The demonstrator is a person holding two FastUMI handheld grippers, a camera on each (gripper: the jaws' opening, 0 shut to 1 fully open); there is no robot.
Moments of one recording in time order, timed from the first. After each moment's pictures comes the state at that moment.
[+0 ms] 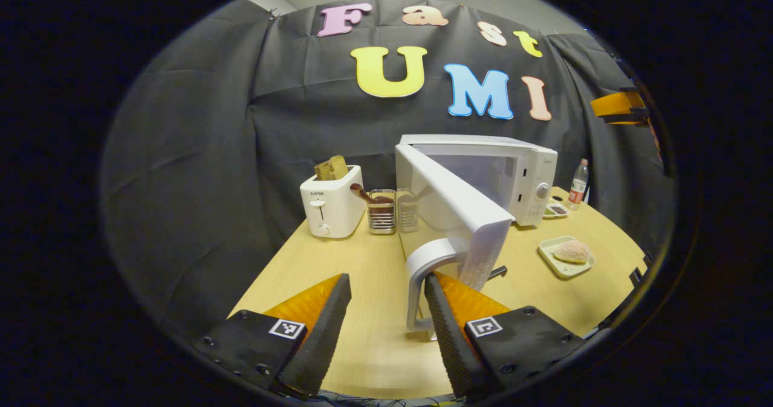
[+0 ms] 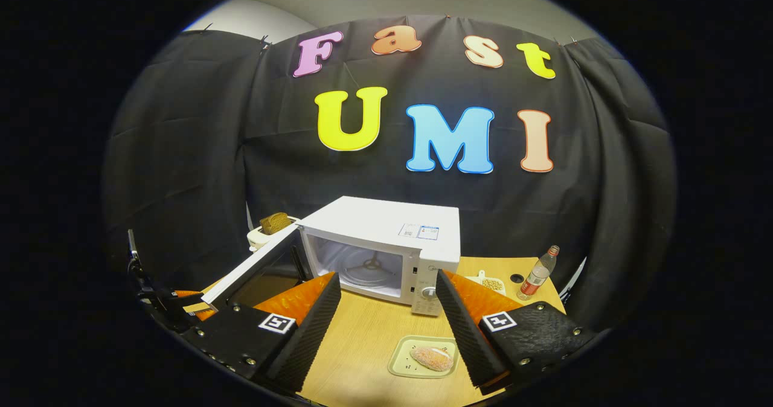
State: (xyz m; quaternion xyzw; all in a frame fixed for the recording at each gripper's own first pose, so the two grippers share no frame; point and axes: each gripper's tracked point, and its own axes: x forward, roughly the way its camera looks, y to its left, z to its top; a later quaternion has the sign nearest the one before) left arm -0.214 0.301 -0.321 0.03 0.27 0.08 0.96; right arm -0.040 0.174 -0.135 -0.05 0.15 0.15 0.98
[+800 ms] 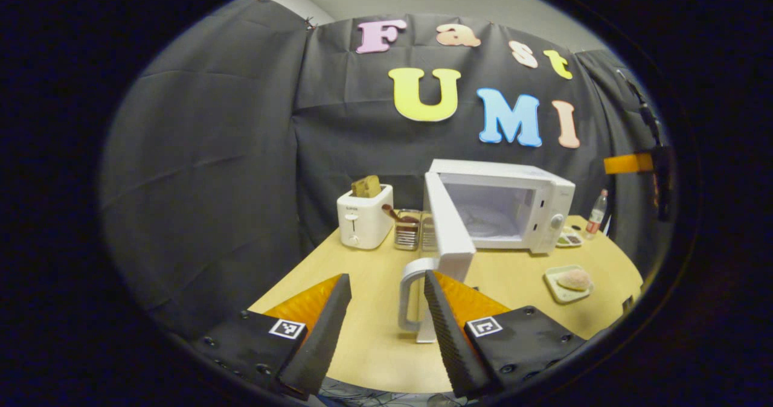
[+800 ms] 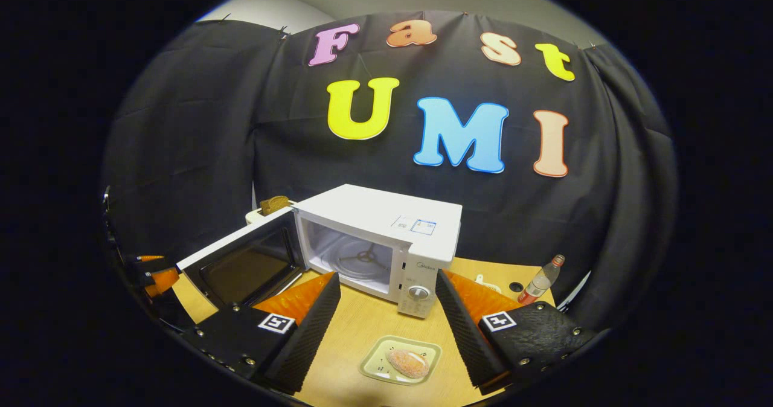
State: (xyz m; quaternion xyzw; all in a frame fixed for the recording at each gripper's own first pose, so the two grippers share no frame) left arm -0.244 0.277 -0.239 0.01 0.20 0.19 0.96; right arm -0.005 0.130 -0.175 -0.08 0.17 0.22 0.96
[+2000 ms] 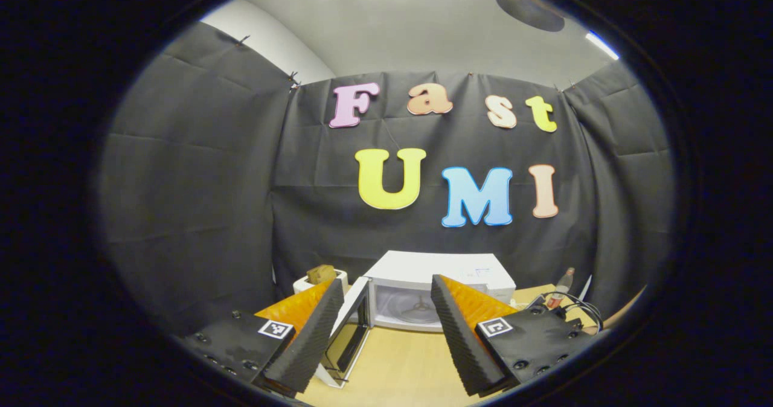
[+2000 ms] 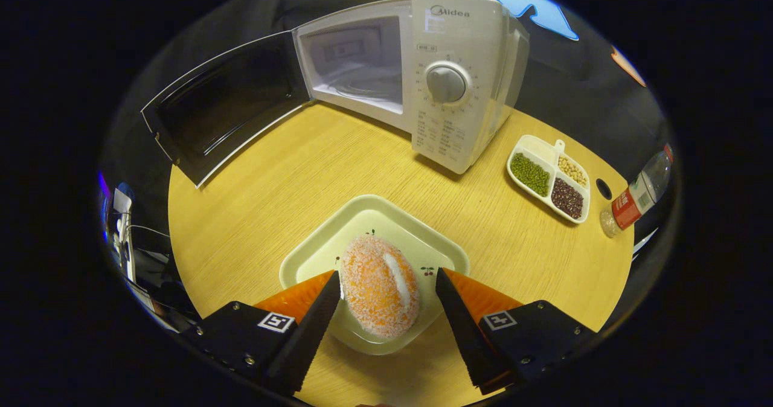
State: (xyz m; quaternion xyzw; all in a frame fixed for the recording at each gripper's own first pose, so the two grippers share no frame) left arm -0.148 0.116 -0.070 0.02 0.07 0.18 0.98; right arm 0.007 0.058 -0.464 -0.17 0.46 0.32 0.81
